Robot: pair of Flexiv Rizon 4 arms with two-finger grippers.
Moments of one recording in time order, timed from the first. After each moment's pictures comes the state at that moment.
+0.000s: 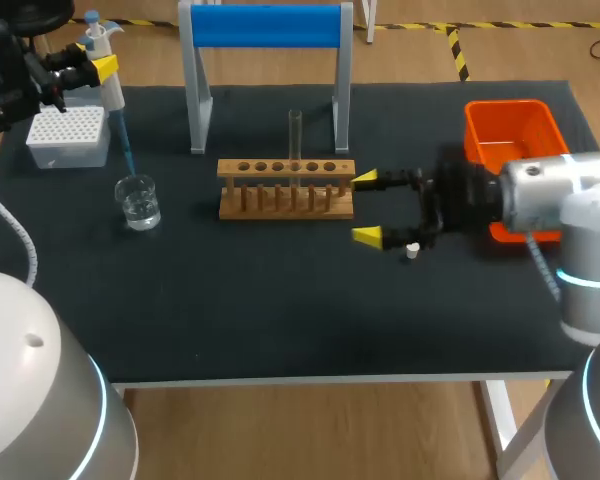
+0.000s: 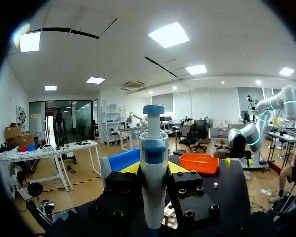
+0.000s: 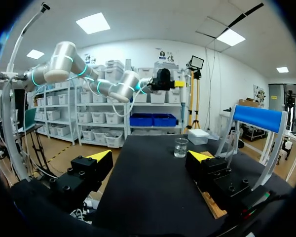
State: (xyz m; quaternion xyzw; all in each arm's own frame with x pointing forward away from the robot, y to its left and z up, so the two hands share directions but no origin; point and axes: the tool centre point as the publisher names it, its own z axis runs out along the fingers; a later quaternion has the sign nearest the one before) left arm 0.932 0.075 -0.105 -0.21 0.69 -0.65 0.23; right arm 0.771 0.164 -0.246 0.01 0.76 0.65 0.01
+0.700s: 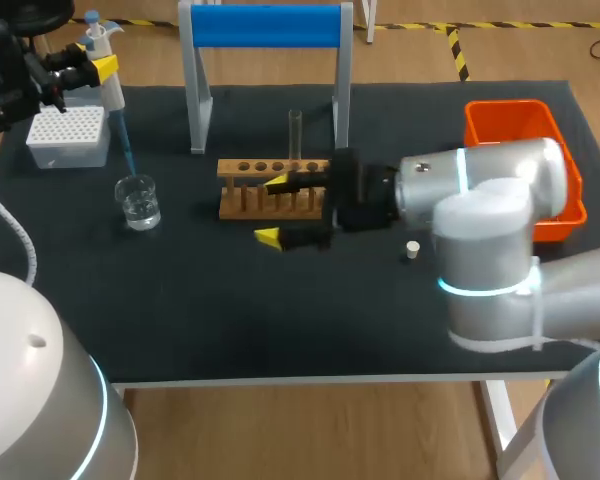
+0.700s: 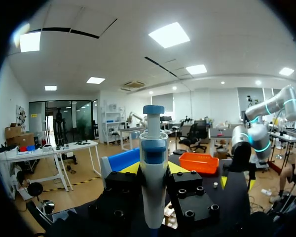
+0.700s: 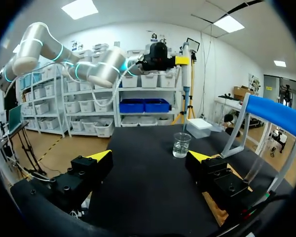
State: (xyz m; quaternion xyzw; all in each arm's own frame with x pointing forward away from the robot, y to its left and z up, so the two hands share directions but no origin) left arm 0.933 0.076 -0.105 -0.21 0.69 -0.65 0.23; right arm 0.788 0.285 -0.267 0.05 0.80 0.59 0.04
